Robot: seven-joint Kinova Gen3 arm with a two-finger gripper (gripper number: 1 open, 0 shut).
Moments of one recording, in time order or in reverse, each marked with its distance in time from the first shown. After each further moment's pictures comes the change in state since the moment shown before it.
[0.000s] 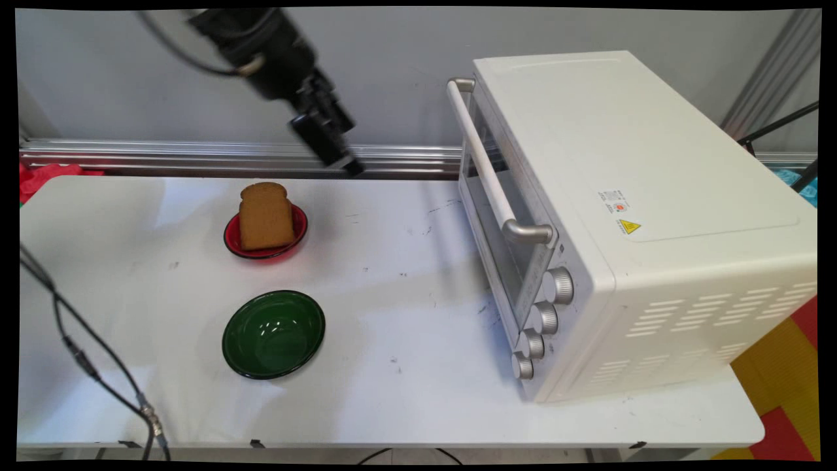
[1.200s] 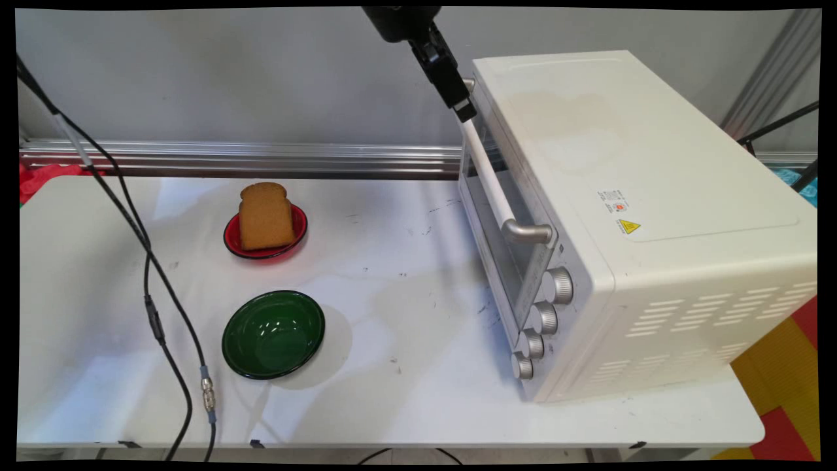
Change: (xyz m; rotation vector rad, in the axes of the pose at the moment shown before) arm 0.120 -0.027 0.028 0.011 0.055 0.009
